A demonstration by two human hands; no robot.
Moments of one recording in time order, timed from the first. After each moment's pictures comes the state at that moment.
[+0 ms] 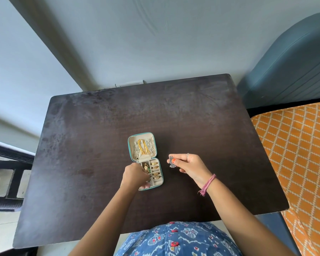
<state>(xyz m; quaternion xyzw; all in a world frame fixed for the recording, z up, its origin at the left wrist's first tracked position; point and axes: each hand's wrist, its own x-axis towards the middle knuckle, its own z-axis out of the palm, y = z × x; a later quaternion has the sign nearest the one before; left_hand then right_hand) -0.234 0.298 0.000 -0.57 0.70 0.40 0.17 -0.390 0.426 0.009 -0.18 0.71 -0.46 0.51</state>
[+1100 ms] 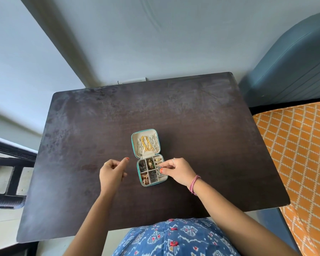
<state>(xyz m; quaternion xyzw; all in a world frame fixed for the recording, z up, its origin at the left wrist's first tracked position) -0.164 0.280 -0.005 -0.64 0.53 0.51 -0.21 -0.347 0.407 -0.016 -0.33 0.76 -0.33 0.46</state>
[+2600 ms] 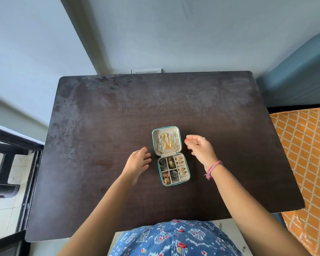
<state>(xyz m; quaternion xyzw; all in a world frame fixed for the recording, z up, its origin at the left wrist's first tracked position) -0.175 0.228 -0.036 -0.56 0.38 0.73 -0.05 -0.360 0.347 -0.011 -0.15 0.80 -0.43 0.39</state>
